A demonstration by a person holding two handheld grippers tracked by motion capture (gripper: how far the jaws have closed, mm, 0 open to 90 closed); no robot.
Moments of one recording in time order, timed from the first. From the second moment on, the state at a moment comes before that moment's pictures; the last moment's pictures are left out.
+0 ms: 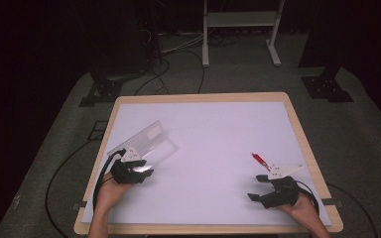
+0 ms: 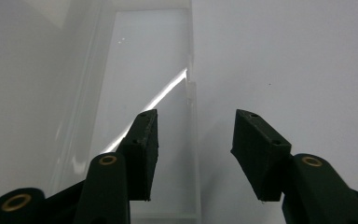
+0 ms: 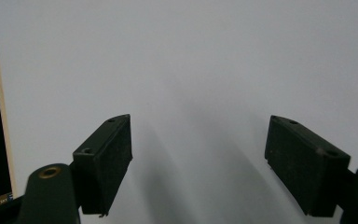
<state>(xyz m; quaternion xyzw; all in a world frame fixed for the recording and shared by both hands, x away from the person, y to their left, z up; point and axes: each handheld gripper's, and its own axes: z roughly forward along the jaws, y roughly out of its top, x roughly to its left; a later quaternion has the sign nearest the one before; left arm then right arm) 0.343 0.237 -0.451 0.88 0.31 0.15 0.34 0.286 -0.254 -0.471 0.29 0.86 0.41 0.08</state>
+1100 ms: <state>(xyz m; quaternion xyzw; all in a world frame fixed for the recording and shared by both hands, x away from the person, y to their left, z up) 0.342 0.238 -0.459 0.89 0.30 0.15 0.31 0.286 -0.254 -0.470 0.29 0.86 0.41 0.08</state>
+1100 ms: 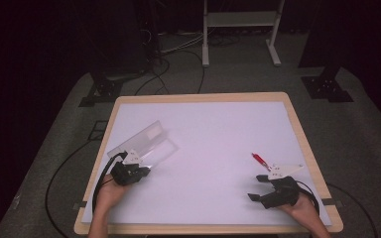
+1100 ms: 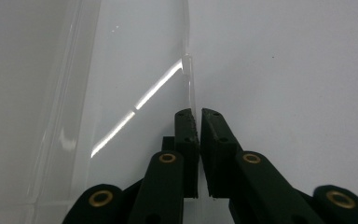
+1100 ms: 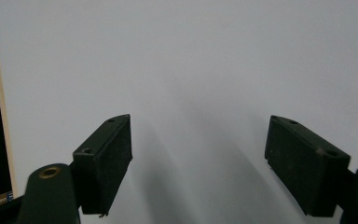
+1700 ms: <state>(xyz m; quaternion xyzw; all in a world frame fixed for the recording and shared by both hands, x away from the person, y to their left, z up) 0.337 0.236 -0.451 0.89 0.28 0.18 0.32 0.286 -0.255 -0.470 0.28 0.86 0.41 0.08</state>
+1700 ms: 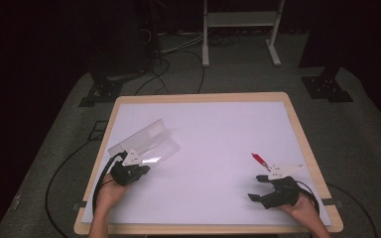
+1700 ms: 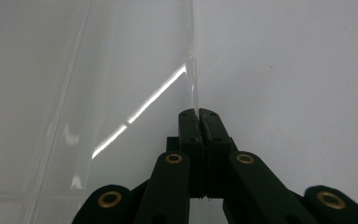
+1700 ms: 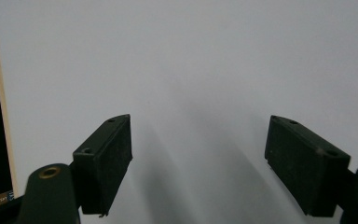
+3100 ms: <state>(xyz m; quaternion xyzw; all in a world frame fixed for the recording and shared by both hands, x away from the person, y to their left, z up) 0.321 0.180 -0.420 0.89 0.18 0.16 0.37 0.287 -0.266 -0.466 0.30 0.85 0.42 0.09</state>
